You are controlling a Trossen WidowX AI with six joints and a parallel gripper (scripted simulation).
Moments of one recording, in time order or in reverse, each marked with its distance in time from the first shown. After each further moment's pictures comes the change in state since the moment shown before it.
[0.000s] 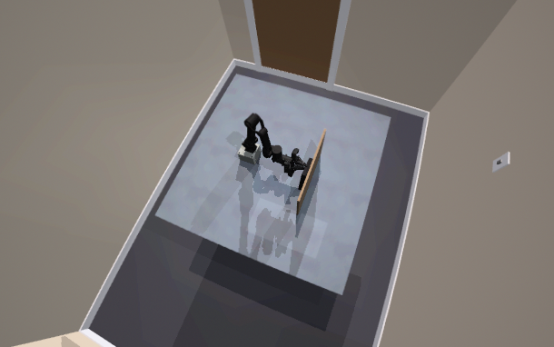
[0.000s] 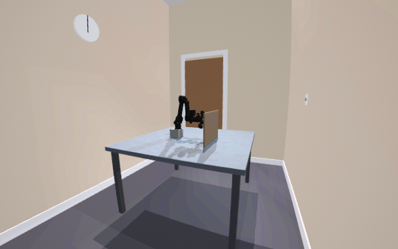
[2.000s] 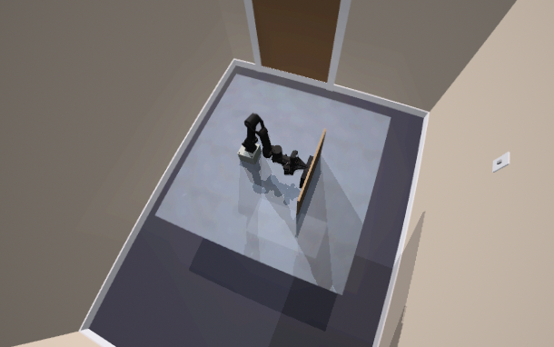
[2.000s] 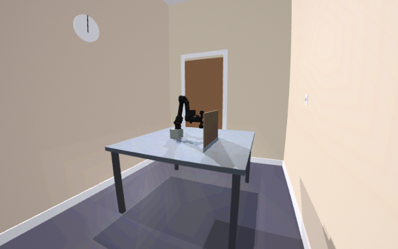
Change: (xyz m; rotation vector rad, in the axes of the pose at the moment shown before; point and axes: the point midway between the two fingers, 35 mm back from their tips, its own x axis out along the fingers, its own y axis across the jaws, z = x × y) arm 0.000 0.000 0.000 0.284 -0.002 0.000
